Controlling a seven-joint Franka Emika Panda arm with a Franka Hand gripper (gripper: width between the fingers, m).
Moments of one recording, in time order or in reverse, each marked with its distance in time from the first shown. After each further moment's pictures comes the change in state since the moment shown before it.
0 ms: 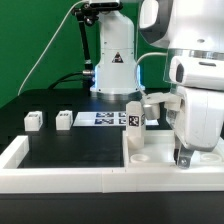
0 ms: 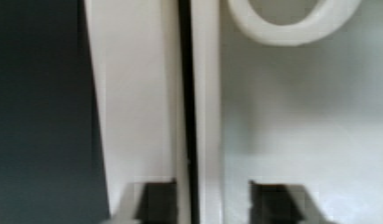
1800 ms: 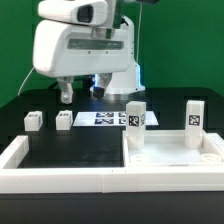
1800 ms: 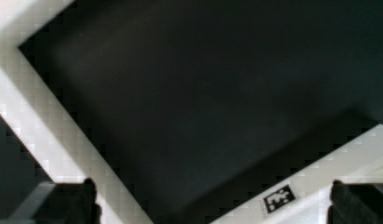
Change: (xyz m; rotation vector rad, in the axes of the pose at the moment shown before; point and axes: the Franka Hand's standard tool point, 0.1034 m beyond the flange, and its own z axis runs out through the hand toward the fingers) arm -0.160 -0.059 -0.073 0.105 -0.064 0.565
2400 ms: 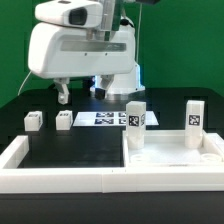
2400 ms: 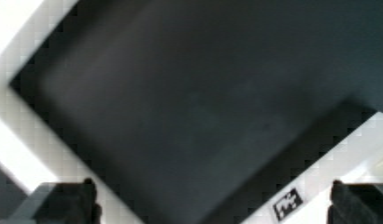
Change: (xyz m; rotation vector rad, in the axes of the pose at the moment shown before) arm -0.018 -0.017 0.009 0.074 -0.065 0.265
